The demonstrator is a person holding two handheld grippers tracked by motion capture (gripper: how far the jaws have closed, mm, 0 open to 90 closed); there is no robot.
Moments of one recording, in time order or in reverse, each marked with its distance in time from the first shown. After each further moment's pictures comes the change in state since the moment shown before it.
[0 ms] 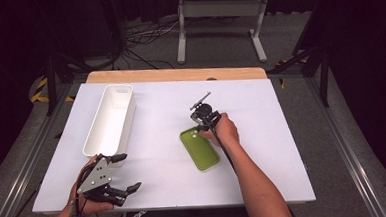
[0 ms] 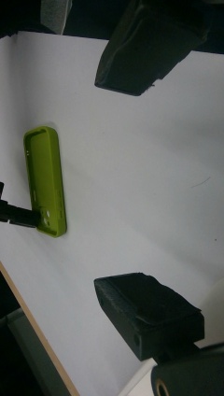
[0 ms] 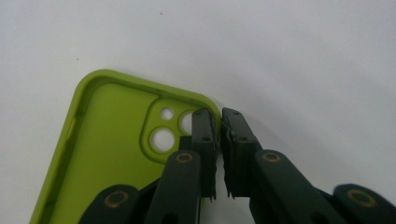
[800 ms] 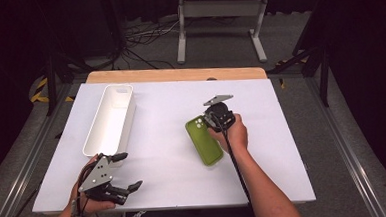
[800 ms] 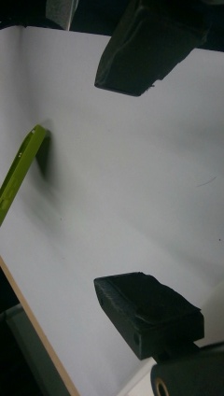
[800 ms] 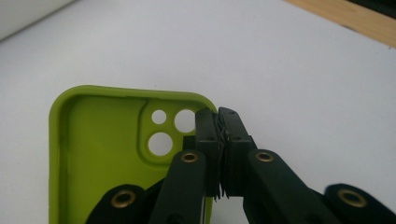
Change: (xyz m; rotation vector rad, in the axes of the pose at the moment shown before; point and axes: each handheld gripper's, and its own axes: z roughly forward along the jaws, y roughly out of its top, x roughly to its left) left arm 0.000 0.004 -0.001 -0.021 0.022 -0.033; right arm 0.002 -0.030 -0.058 -0.346 -0.080 0.081
